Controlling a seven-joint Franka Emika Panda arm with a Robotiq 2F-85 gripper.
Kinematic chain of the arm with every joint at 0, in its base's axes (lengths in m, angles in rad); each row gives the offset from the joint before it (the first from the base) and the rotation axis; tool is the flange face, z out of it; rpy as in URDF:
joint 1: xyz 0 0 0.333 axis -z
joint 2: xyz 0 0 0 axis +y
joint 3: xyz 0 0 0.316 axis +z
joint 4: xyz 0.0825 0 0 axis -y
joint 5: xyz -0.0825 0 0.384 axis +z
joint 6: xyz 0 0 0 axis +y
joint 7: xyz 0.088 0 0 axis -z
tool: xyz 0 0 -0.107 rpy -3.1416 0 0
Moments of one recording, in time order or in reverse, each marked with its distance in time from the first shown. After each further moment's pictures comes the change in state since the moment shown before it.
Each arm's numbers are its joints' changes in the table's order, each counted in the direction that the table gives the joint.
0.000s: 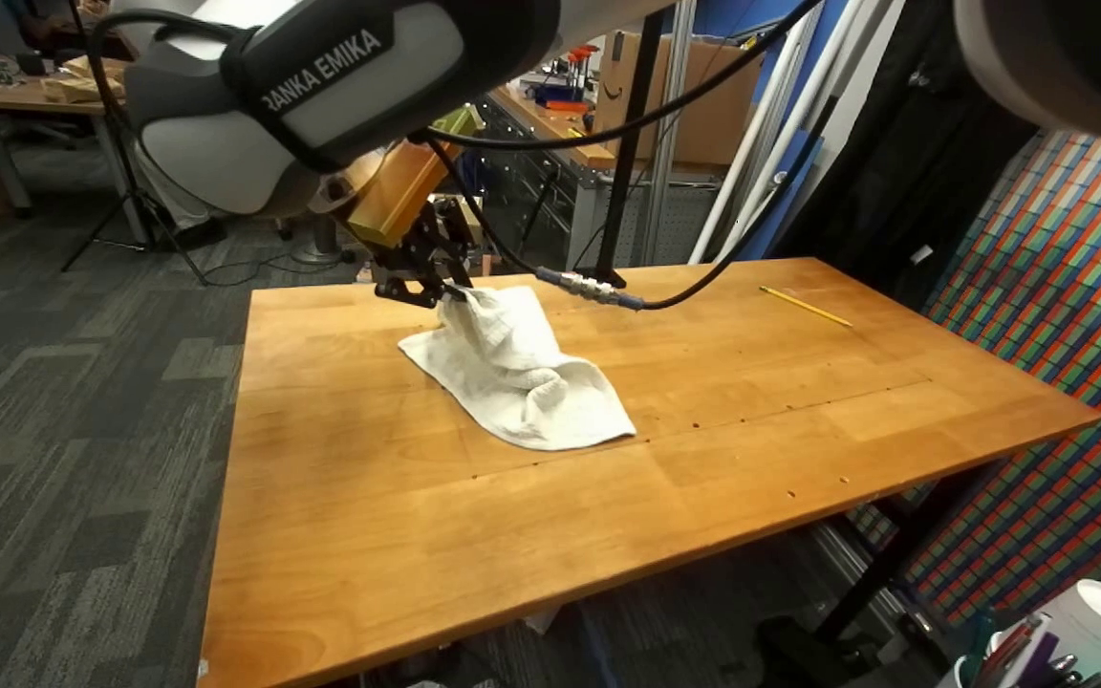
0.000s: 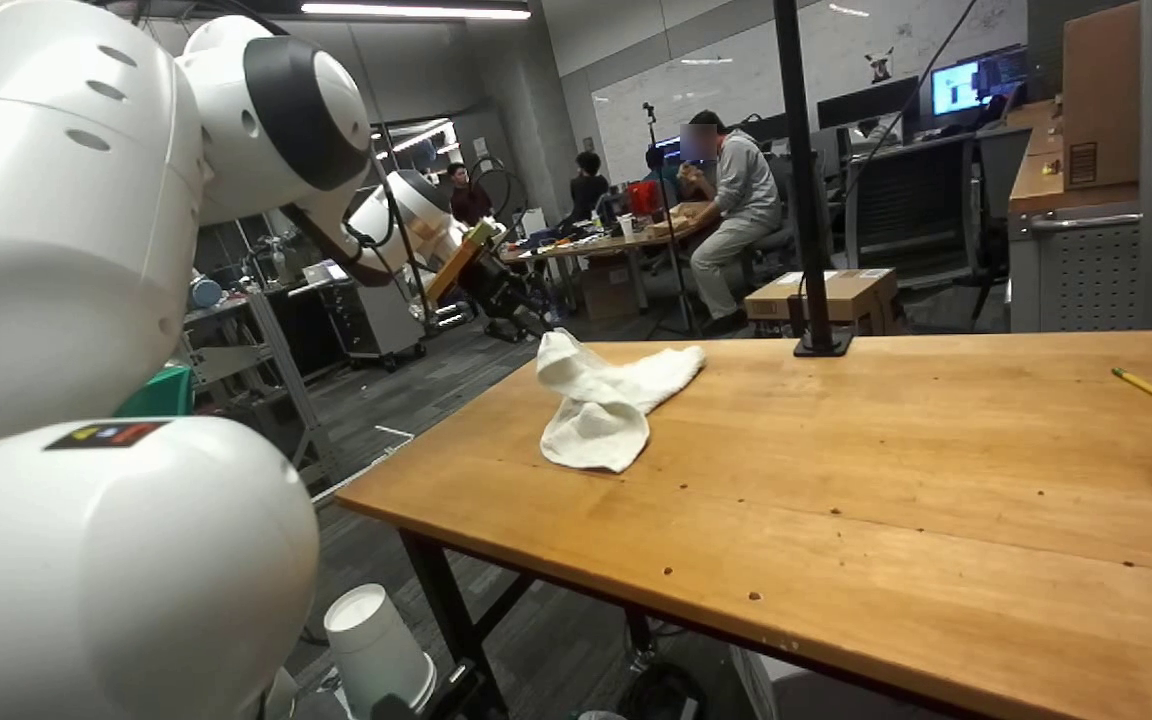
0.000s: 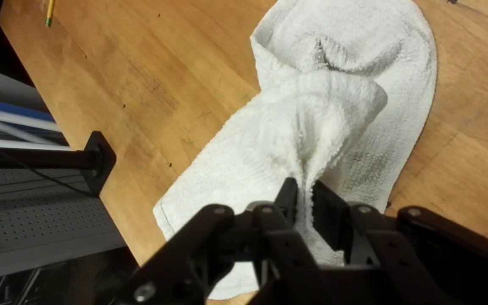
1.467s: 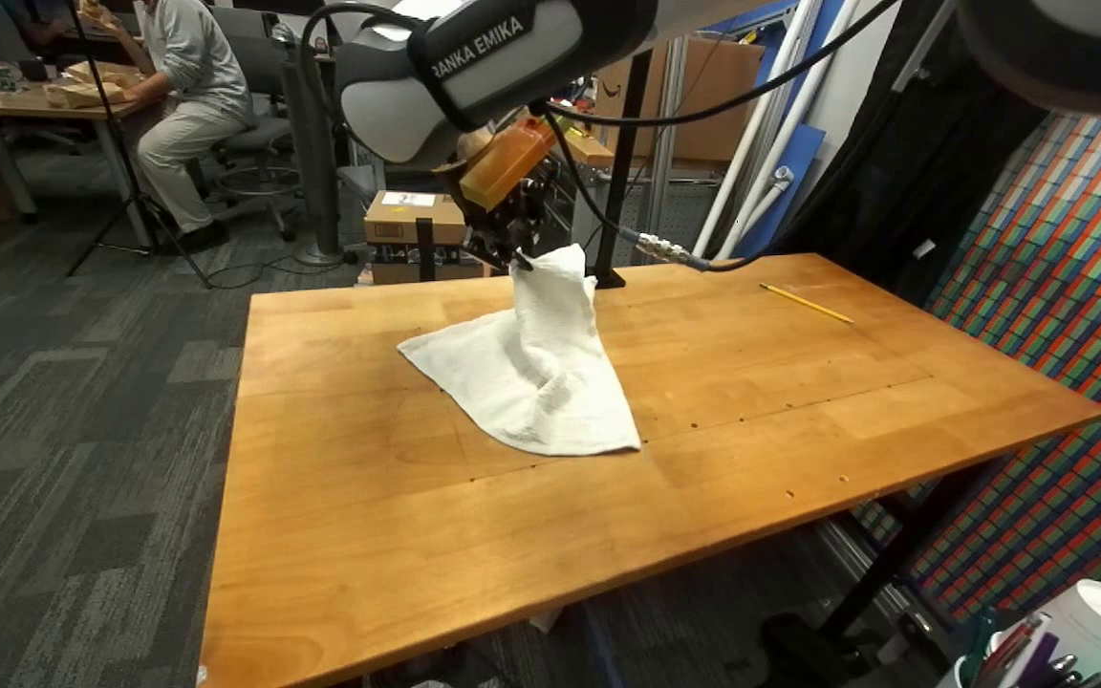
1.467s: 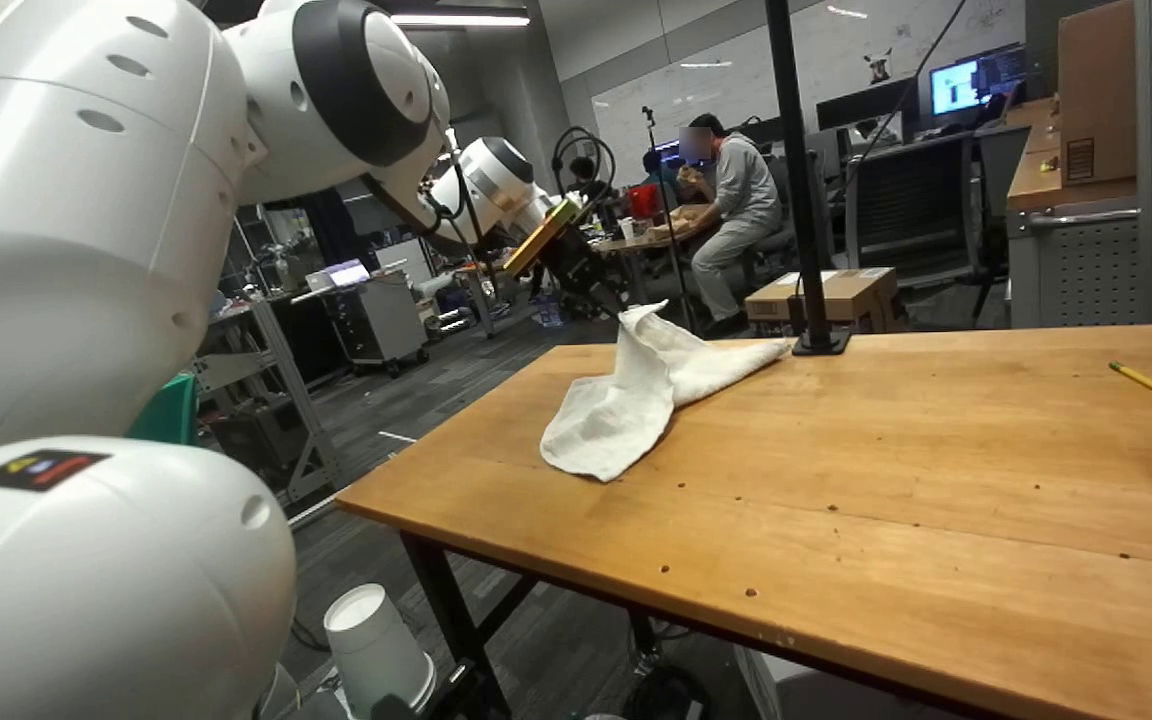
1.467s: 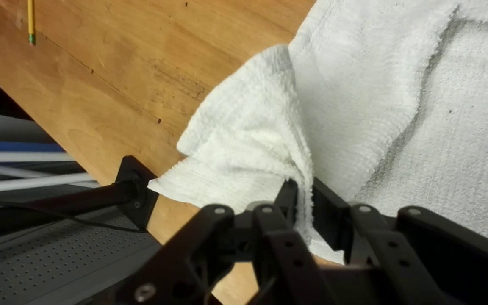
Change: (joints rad) arm 0.203 -0.008 0.006 0.006 0.033 -0.131 -0.009
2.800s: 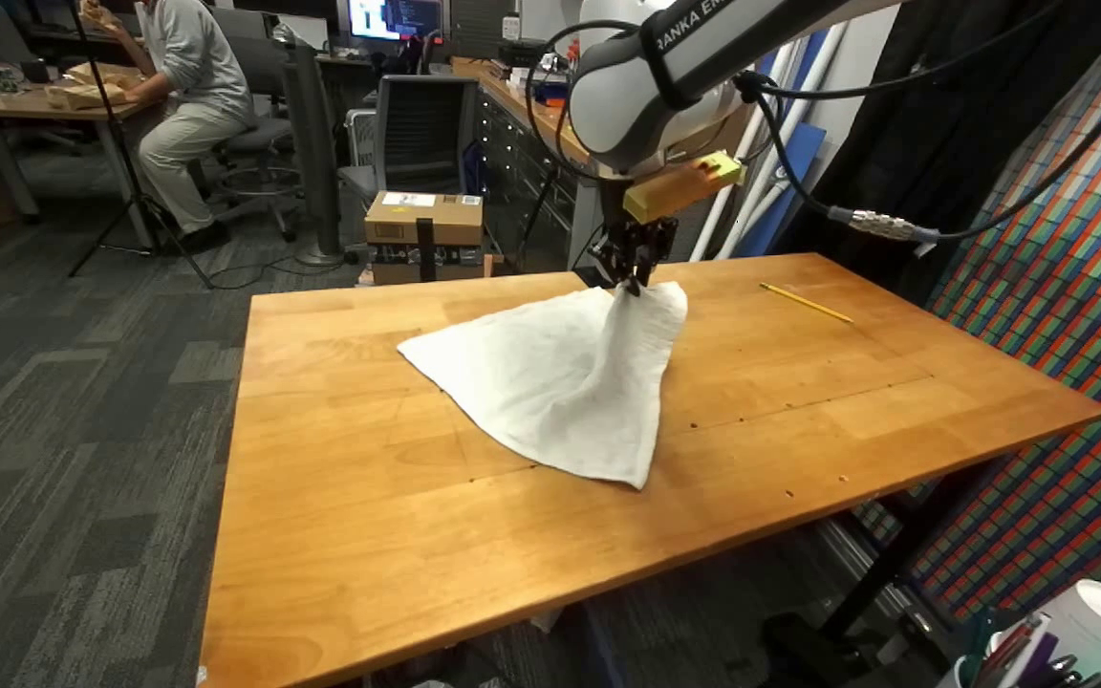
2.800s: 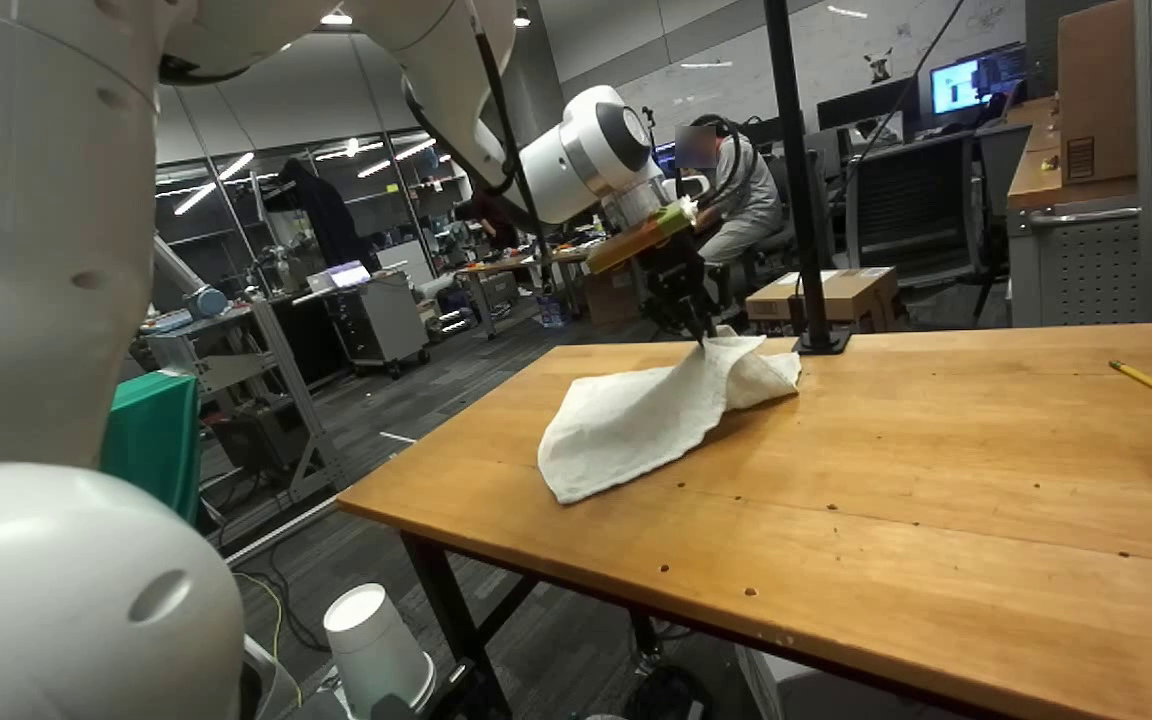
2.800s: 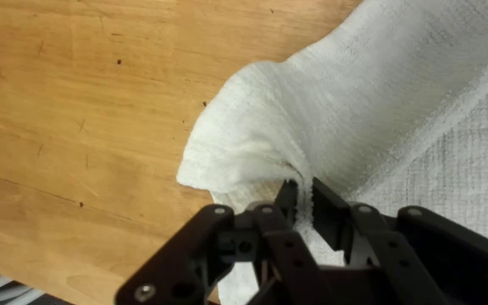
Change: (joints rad) arm 0.281 -0.285 -0.031 -0.494 0.239 -0.371 -0.009
